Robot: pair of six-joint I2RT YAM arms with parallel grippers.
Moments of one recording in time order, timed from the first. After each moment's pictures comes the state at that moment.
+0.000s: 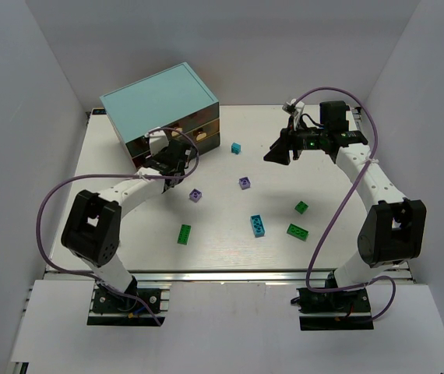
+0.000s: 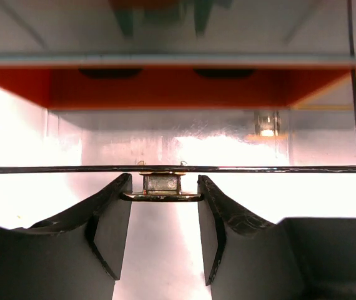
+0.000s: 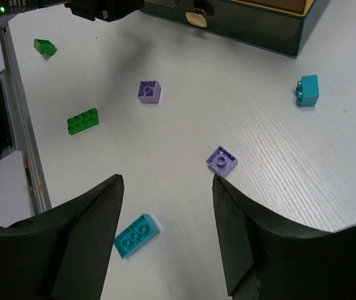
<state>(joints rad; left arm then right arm) -0.47 1.66 1.11 -0.28 -0.76 -0.70 0.17 1.59 1.38 -0.48 -0.99 -0.30</state>
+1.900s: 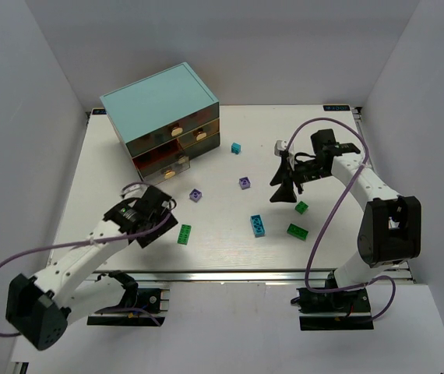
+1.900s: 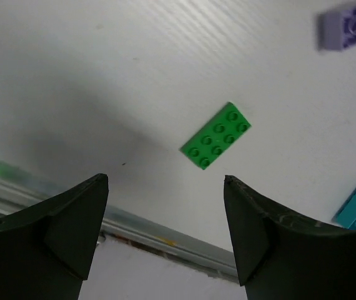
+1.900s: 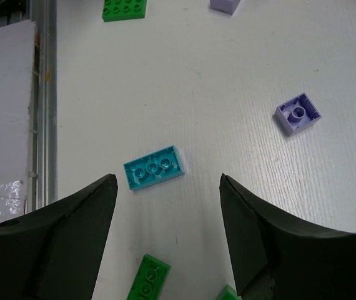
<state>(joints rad) -0.60 1.03 0.77 -0.89 -0.33 -1.10 0.18 1.59 1.21 -0.91 -1.09 -1.05</state>
